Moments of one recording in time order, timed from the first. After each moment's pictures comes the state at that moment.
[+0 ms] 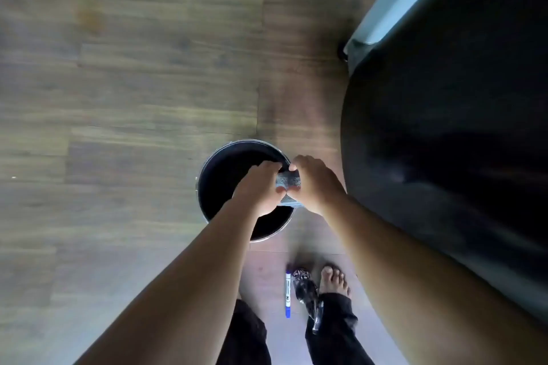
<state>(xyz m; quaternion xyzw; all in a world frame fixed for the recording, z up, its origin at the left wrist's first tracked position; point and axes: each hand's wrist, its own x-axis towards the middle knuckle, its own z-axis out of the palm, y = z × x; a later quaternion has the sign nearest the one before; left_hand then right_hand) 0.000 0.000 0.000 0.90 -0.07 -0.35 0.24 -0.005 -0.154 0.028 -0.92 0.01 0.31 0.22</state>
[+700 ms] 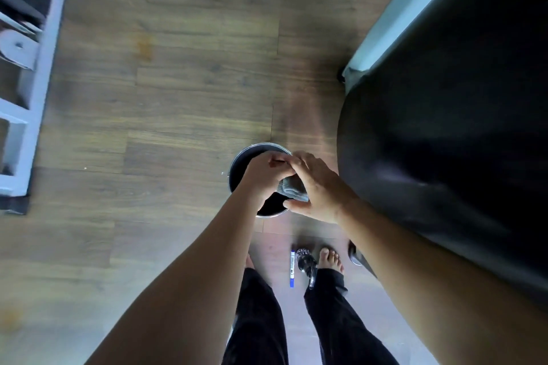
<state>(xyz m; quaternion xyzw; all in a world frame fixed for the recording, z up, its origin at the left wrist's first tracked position) -0.008 0.014 0.208 0.68 0.24 -0.34 0.61 -0.035 -0.155 0.212 -0.91 -0.16 0.27 0.27</state>
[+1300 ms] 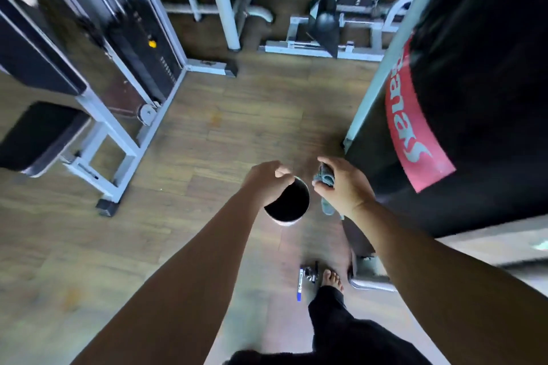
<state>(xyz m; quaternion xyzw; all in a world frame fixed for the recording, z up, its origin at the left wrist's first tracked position) -0.165 0.052 0.521 0.90 0.09 -0.20 0.37 -0.171 -0.157 0.512 -0.94 -0.06 0.05 0.32</state>
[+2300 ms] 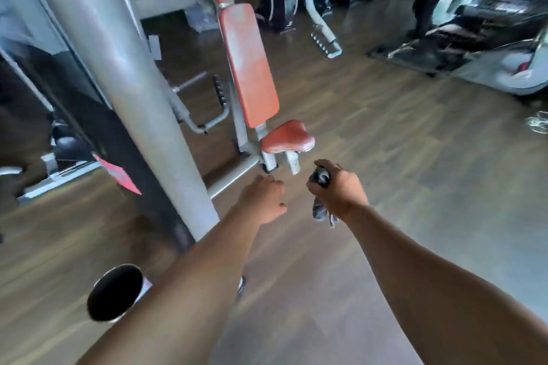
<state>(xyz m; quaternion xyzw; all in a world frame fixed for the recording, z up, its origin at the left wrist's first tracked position) -0.508 -0.410 0.635 0.84 -0.53 -0.11 0.06 -0.674 -0.527 0.664 -0.85 0.38 -0.20 0.31</state>
